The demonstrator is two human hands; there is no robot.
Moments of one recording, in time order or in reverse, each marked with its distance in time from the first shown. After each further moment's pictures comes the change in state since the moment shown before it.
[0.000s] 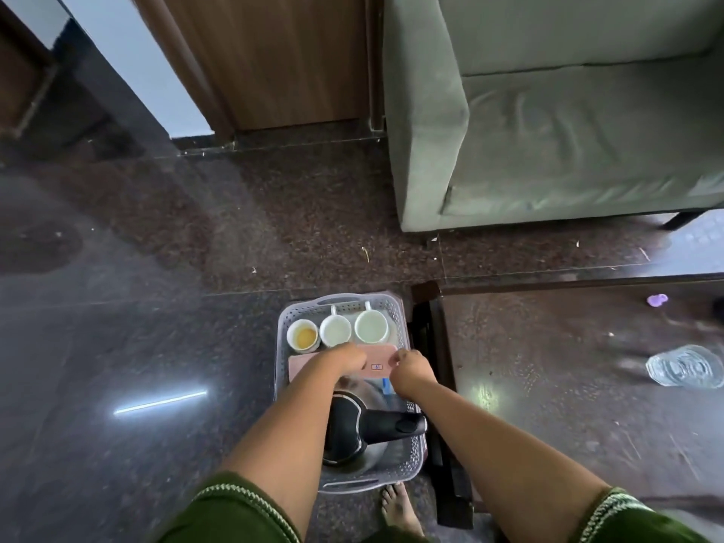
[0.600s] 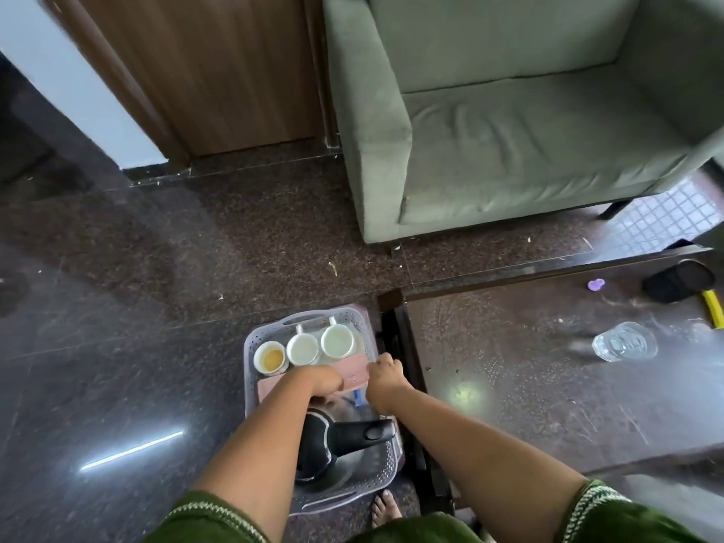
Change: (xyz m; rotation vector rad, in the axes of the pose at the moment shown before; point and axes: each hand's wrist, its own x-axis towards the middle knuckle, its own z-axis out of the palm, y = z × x) left_hand -0.029 0.021 -0.002 0.209 -0.124 -0.027; right_hand -0.018 0.007 -0.011 -0.233 -0.049 -0.024
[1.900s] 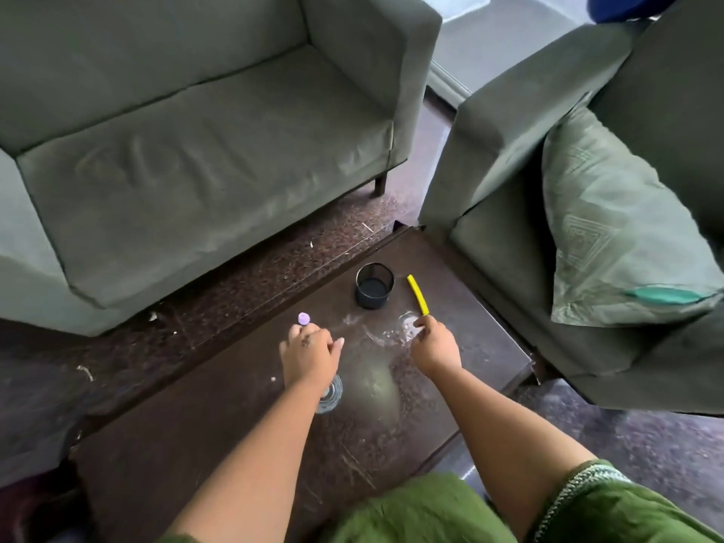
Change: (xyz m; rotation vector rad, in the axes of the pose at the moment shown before) left_hand 0.067 0.653 0.195 0.282 0.791 0.603; right_hand -0.039 0.724 -0.150 0.764 0.596 0.577
